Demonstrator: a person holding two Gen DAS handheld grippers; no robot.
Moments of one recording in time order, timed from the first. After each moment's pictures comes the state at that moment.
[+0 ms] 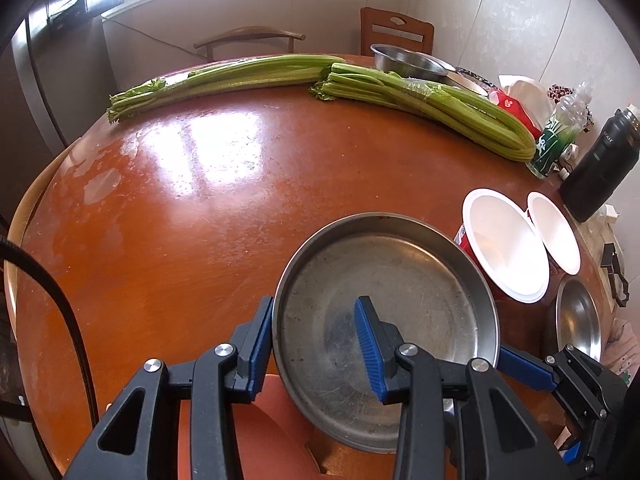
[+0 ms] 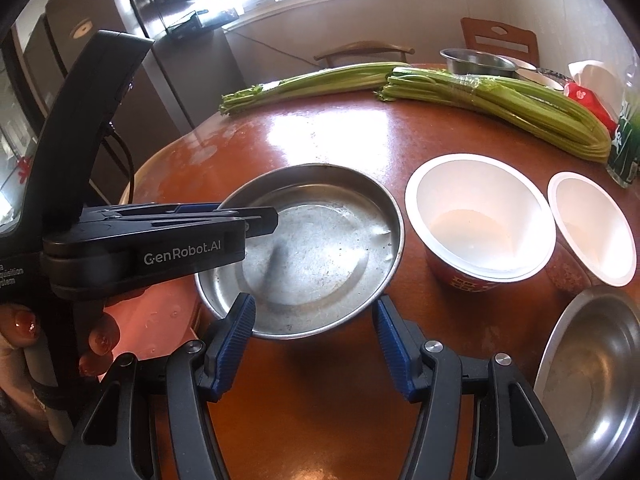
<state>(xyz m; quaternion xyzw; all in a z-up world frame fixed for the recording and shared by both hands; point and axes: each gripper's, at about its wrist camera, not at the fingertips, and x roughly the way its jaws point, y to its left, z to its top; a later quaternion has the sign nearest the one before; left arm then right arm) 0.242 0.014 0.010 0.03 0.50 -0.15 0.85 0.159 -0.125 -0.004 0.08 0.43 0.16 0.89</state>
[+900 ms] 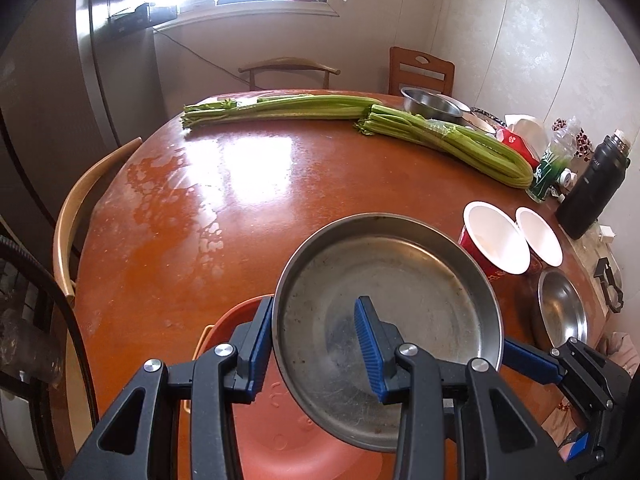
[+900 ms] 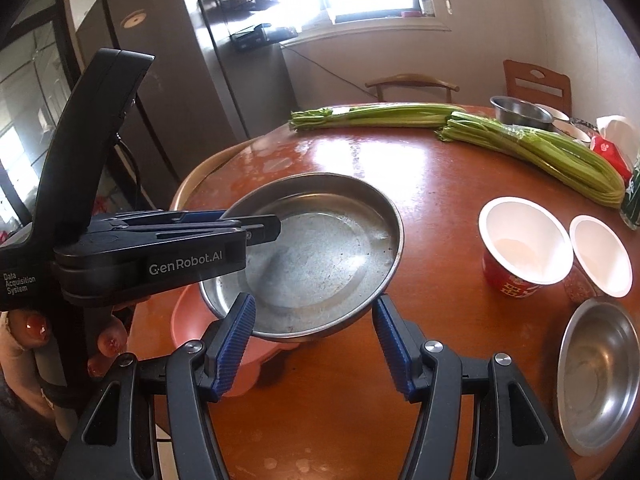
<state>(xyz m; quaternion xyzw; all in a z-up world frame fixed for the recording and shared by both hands) 0.166 0.084 0.056 0.00 0.45 -0.11 0.89 0.103 -0.071 0.039 0.04 0.38 0.22 0.90</state>
